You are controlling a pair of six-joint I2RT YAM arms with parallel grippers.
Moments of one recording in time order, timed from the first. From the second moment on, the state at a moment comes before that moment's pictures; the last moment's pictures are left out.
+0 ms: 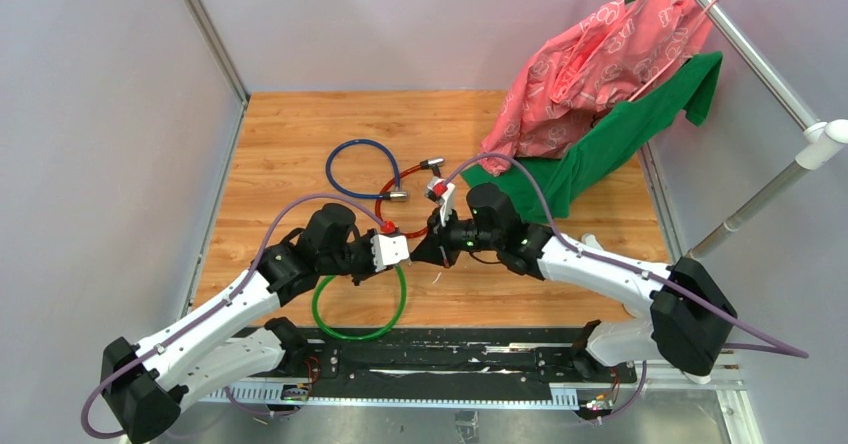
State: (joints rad) left arm -0.73 0.85 0.64 -0.47 0.36 0.57; right arm 0.88 1.31 0.79 0.11 -0.50 0.29
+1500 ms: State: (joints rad) left arm -0.73 0.87 0.70 -0.53 0.42 0.46; right arm 1.26 1.16 0.58 0.25 -0.01 -1.35
